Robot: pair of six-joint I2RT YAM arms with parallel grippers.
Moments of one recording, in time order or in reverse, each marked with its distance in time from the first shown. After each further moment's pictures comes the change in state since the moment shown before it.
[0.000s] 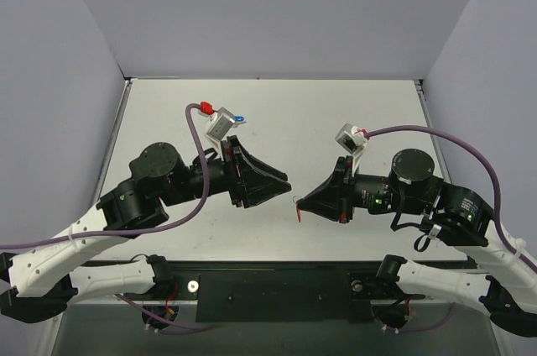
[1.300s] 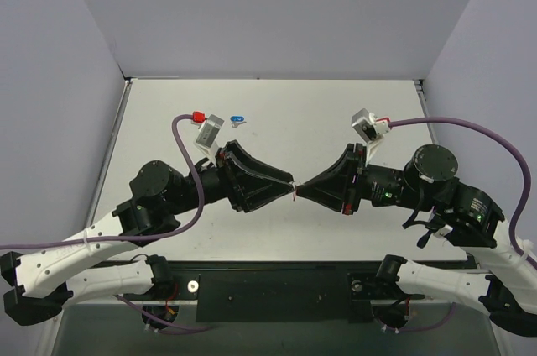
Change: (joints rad) left arm -0.023 -0.077 -0.252 0.443 -0.019 -0.143; right arm -0.001 0.003 0.056 0.138 -0.006 0.027
